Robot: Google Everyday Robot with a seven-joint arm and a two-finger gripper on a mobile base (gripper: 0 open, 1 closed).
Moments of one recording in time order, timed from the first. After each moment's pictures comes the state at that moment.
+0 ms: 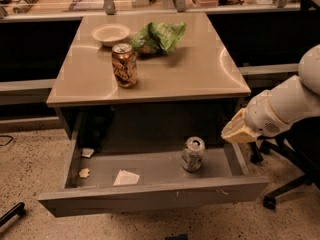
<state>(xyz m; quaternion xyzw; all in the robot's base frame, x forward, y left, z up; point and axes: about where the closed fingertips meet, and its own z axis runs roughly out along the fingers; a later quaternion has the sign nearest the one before) 0.486 -0.189 0.777 -0.59 0.76 0.12 0.23</state>
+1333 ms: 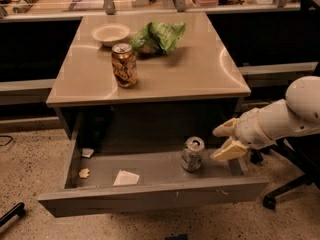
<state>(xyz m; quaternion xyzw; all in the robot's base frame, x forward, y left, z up) 0.502 -0.179 0.714 -0.58 0.74 0.17 0.28</state>
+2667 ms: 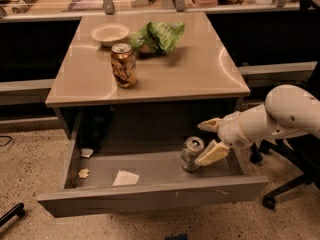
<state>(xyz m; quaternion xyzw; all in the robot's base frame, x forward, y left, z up) 0.520 -0.138 0.689 -0.59 0.71 0.21 0.31</state>
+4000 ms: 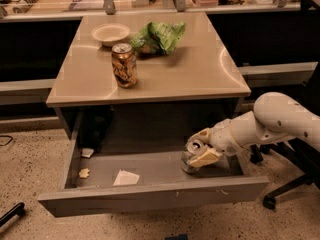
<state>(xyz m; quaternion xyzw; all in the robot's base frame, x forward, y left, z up) 0.511 -0.114 0.663 -0.61 0.70 0.24 0.30</state>
